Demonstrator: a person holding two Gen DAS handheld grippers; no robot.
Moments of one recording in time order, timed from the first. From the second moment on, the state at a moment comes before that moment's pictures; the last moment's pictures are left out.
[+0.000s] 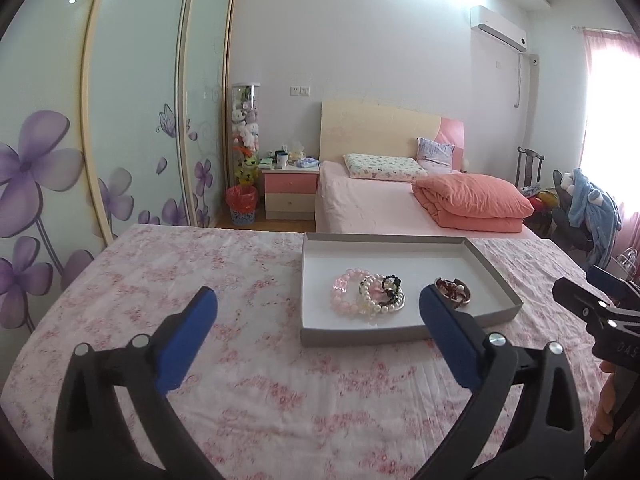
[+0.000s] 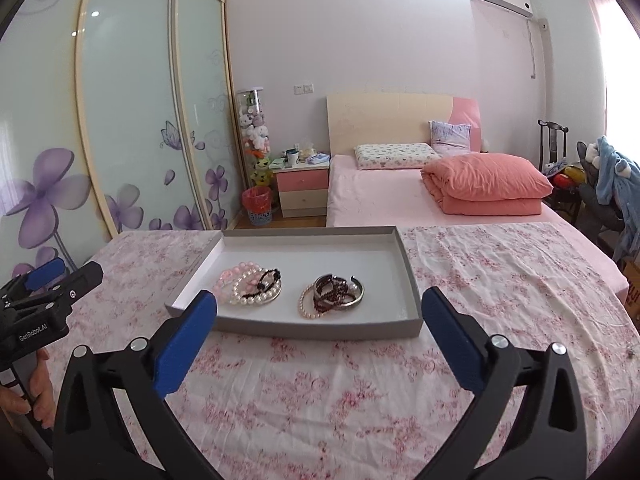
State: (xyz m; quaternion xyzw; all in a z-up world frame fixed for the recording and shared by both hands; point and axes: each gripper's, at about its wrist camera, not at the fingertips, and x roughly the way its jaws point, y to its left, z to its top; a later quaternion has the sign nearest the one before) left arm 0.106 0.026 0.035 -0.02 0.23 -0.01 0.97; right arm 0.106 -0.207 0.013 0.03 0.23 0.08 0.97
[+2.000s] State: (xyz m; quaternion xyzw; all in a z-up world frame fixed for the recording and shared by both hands) left arm 0.052 0.011 0.004 -0.01 0.20 -0.01 0.98; right arm 0.056 -0.205 -0.009 0.04 0.21 0.08 0.97
